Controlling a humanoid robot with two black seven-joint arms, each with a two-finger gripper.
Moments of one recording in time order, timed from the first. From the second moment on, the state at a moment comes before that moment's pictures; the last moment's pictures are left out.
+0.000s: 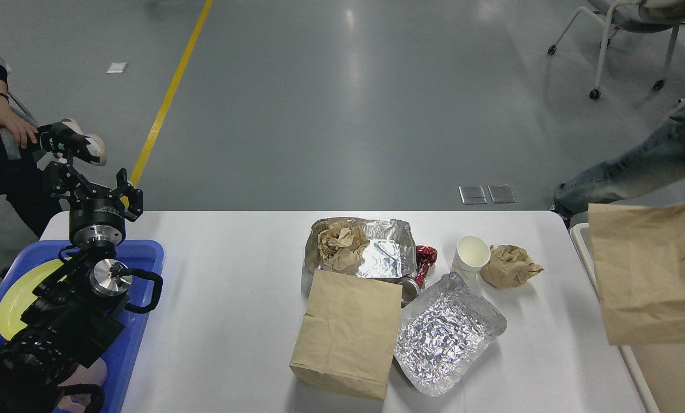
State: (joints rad) left arm -0.74 0.16 -0.96 -0.23 -0.07 -0.30 -0.62; right arm 1.80 -0.87 -1.33 0.95 -0.29 0.55 0.18
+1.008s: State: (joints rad) left arm -0.74 0.16 -0.96 -0.23 -0.07 -0.30 -0.62; right arm 1.22 -0.87 -1.03 0.37 -0.15 0.52 0.17
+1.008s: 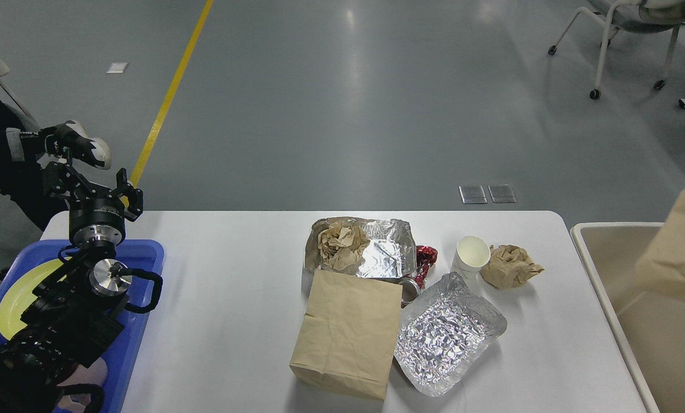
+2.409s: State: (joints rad) left arm -0.74 0.16 -0.96 -0.23 -0.07 -0.30 -0.62; right arm 1.74 -0.44 -1.33 0.98 -0.09 0.62 0.17
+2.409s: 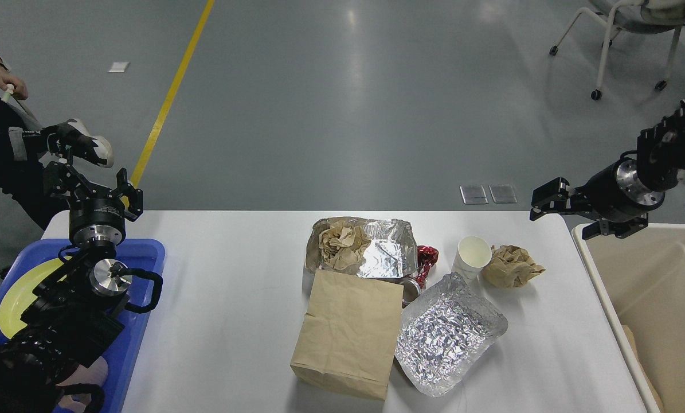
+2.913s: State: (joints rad) left arm -0.74 0.16 -0.96 -0.23 -0.07 -0.30 -0.62; right arm 1.76 -0.45 -1.29 1.15 -0.03 0.77 0.17
